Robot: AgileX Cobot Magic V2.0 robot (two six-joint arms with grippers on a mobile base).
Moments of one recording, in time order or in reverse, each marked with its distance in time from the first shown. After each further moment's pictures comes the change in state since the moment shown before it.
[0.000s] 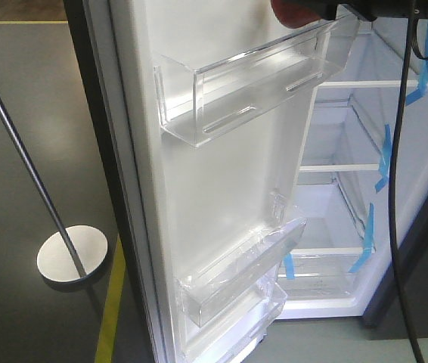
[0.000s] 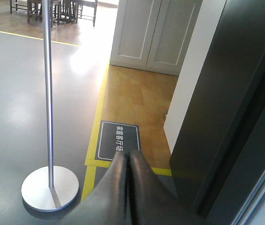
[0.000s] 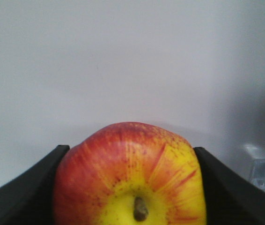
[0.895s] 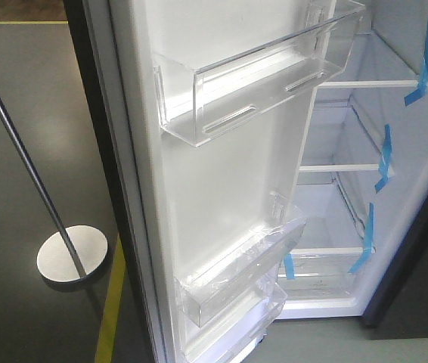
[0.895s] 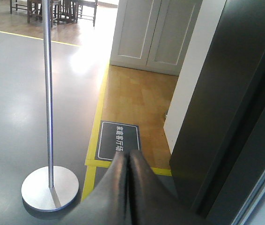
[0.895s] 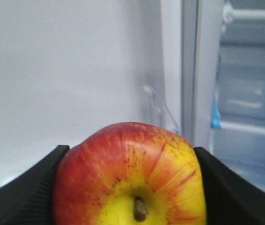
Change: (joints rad) left arm 0.000 0.000 0.000 0.000 0.000 0.000; right arm 0.000 -0.421 -0.001 -0.706 0.024 0.814
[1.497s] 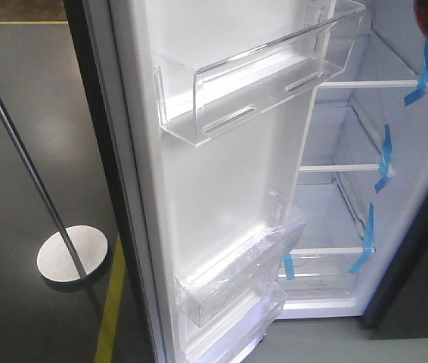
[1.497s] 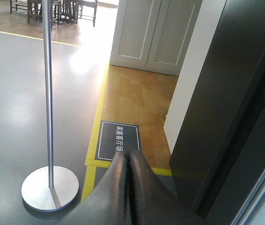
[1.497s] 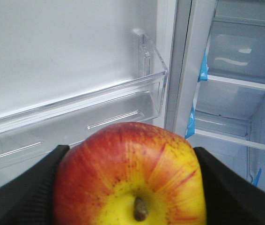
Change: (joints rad) left arm 0.000 0.000 0.000 0.000 0.000 0.000; right arm 0.000 -0.004 0.000 -0.168 0.211 0.035
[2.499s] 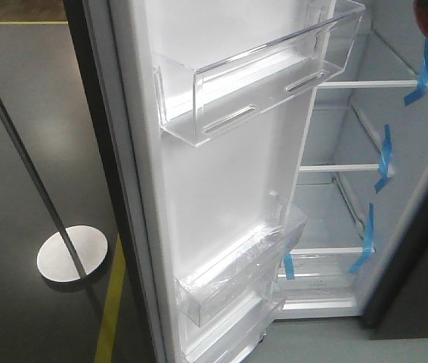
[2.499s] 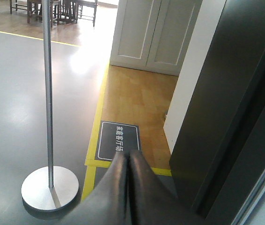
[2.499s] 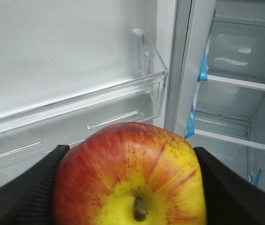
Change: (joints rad) left arm 0.000 0.000 0.000 0.000 0.000 0.000; right arm 0.000 0.000 0.000 0.000 0.000 0.000
